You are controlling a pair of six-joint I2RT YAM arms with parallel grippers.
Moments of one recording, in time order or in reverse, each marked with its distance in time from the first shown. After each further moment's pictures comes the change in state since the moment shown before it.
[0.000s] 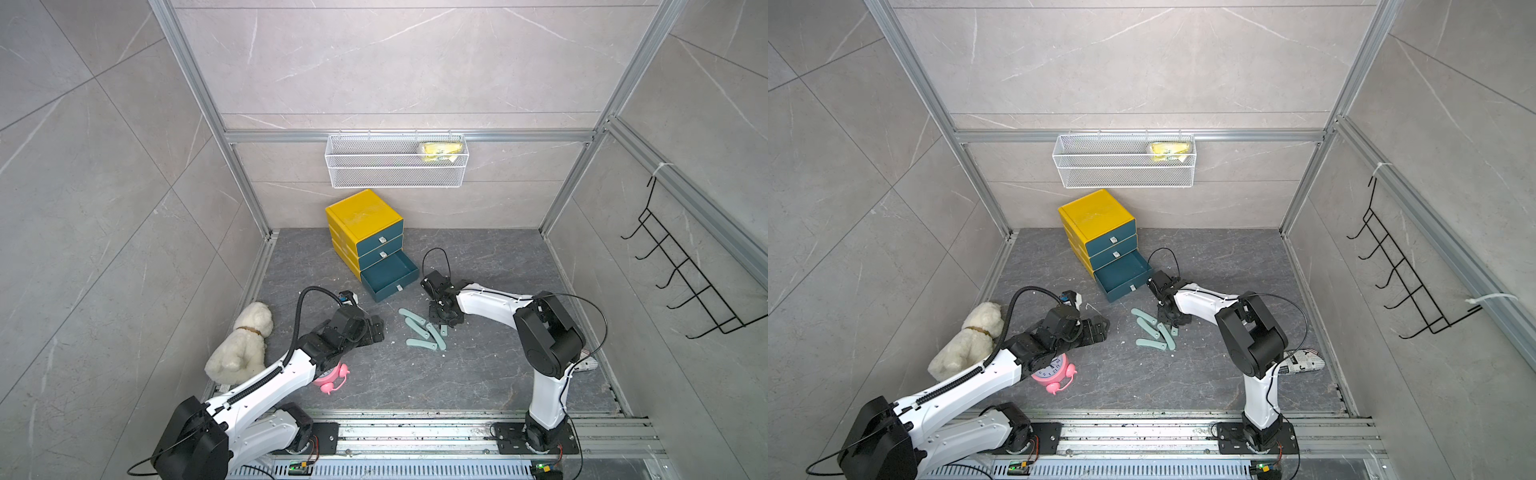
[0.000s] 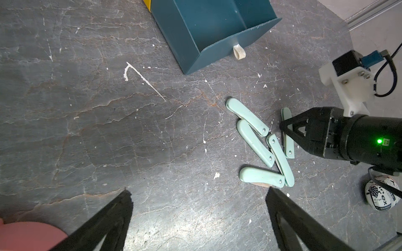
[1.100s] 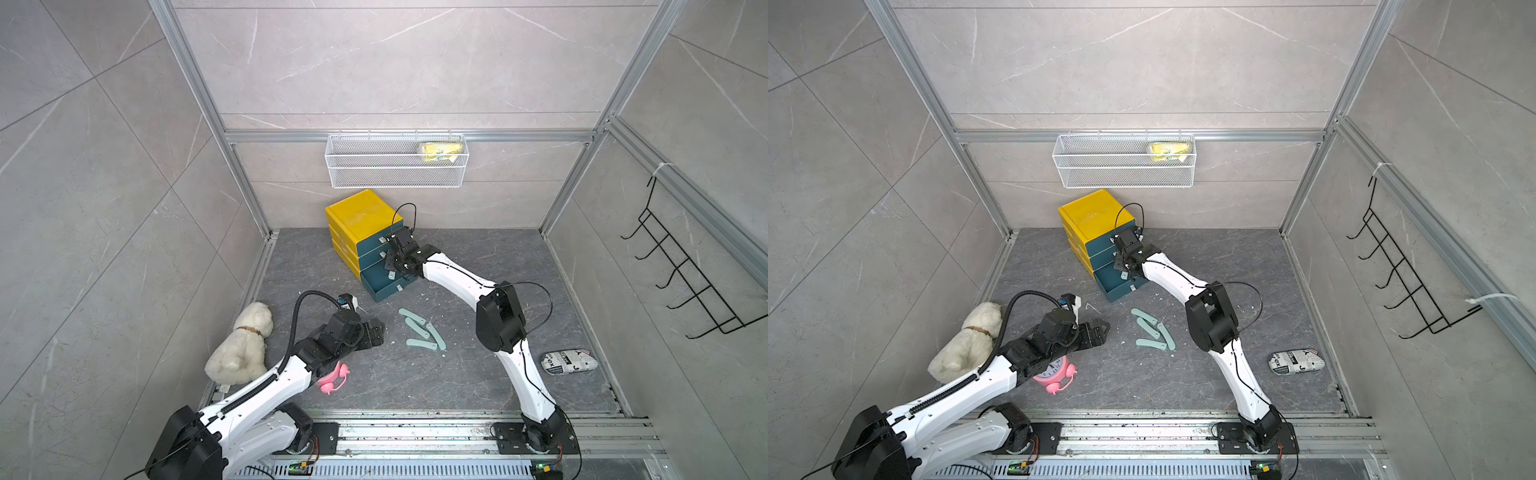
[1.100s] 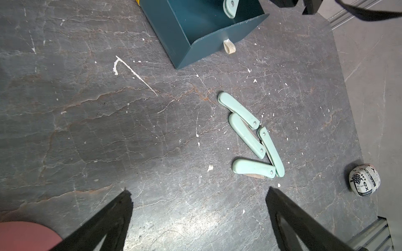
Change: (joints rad) left arm 0.000 -0.058 -0.048 0.023 0.048 0.004; right arm 0.045 0.455 0.889 0.056 -0.050 0.068
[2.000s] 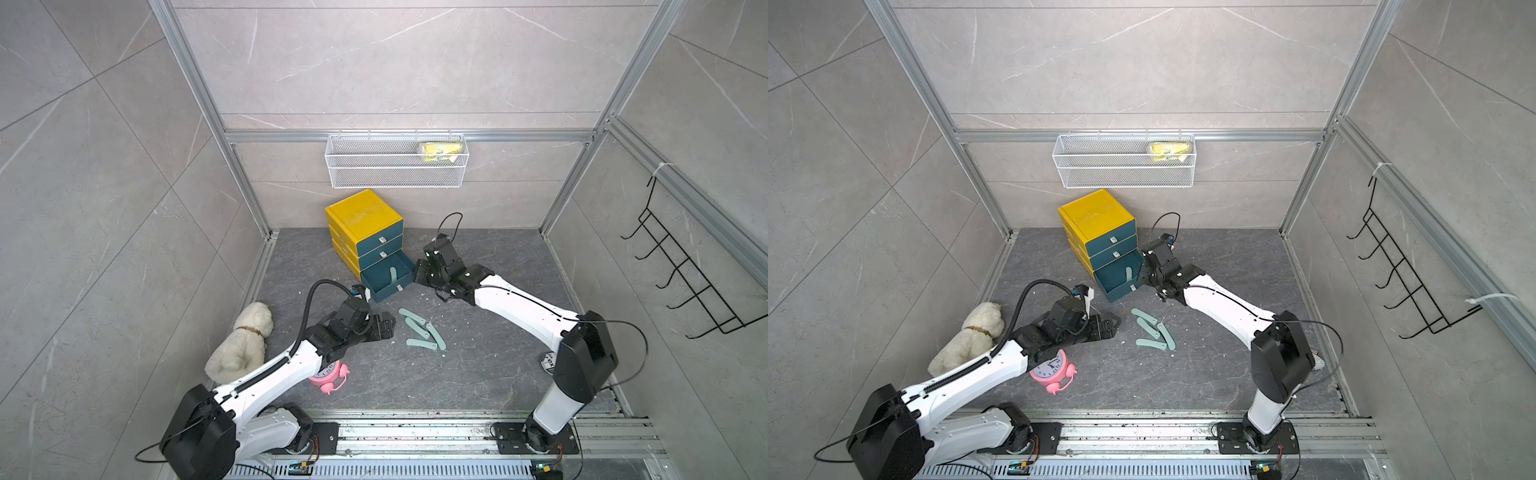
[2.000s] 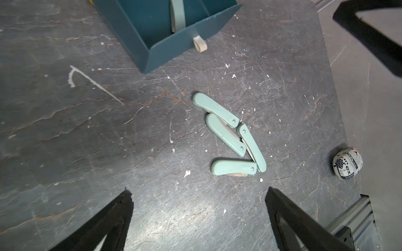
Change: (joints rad) left arm -0.043 0.189 0.176 -0.013 0.086 0.054; right arm 0.008 -0.721 -0.814 0.176 0.017 0.032
